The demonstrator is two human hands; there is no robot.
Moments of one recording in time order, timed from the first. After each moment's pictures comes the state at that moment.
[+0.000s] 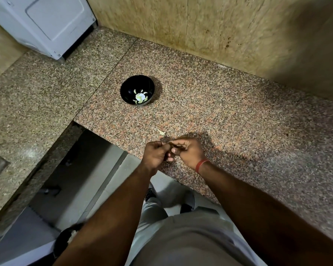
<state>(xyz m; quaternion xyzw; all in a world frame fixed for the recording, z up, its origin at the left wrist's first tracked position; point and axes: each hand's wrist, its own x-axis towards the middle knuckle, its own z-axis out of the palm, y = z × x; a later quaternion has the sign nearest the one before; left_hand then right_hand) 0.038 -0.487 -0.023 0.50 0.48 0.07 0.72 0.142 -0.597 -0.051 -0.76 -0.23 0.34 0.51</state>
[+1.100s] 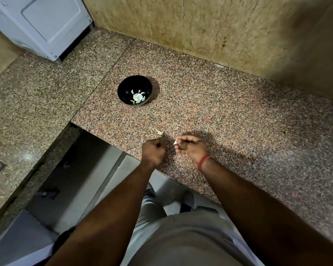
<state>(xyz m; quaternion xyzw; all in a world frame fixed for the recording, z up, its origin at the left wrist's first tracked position) 0.043 -0.479 -0.033 0.74 0.48 0.01 0.47 0.150 -0.603 -0.048 -0.63 0.02 0.42 0.65</state>
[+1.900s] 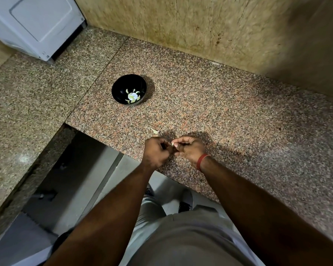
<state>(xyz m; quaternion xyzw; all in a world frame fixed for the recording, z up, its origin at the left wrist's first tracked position) 0.052 -0.492 -0.033 0.81 0.37 0.01 0.46 0.153 -0.612 -0.043 -0.68 -0.03 0.44 0.58</state>
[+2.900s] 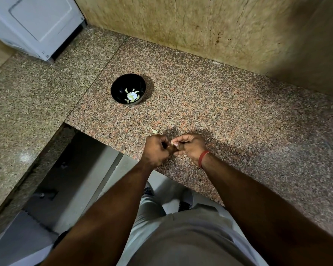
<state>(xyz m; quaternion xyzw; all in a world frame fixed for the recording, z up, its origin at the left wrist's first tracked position) 0.054 -0.492 -0.024 0.84 0.29 0.04 0.45 0.164 -0.614 -0.040 -0.67 -0.05 0.46 0.58</state>
